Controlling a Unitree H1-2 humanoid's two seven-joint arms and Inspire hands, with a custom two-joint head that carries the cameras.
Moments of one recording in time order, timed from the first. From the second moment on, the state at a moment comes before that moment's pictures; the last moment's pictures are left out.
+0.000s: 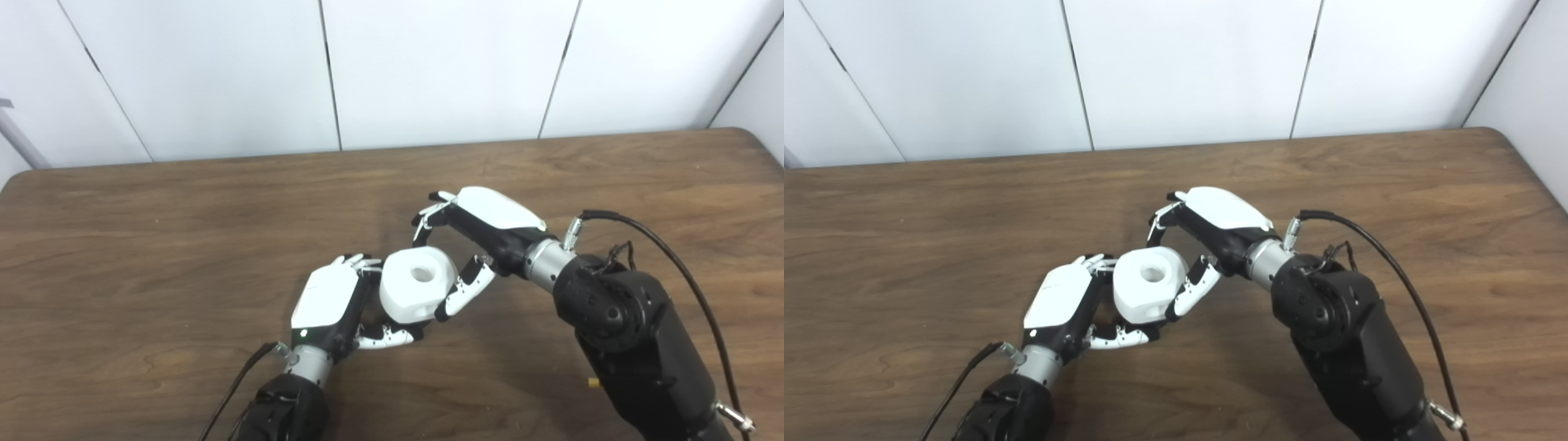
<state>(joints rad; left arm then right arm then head) -0.07 0.13 -0.48 -0.17 0.92 0.26 -0.09 -0.35 -0.27 0.32 -0.52 -0.86 0.45 0.78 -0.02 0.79</state>
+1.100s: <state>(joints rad) -0.07 0.13 -0.48 -0.18 0.92 0.26 -0.10 -0.34 -0.30 0.33 -0.51 -0.87 0.42 0.78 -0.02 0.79</state>
